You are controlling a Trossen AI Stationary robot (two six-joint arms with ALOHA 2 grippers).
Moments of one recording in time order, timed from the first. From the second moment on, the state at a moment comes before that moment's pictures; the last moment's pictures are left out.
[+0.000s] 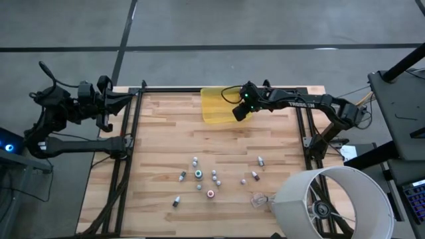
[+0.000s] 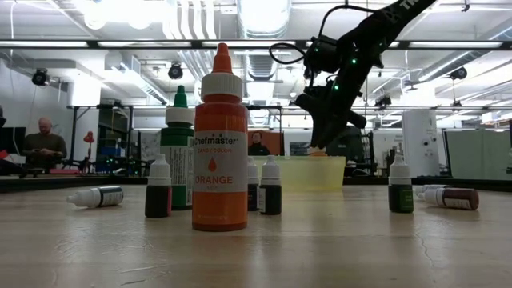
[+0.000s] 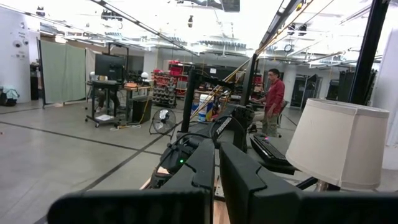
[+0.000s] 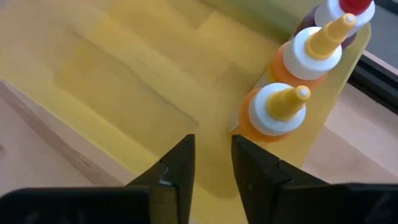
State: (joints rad) left arm 0.21 0.54 1.09 -0.42 -0.02 -0.11; right arm -0.50 1.63 1.07 -0.43 0.15 0.39
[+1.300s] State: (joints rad) left arm 0.21 0.54 1.09 -0.42 -0.02 -0.11; right arm -0.39 1.54 1.07 -0.55 0.08 0.38
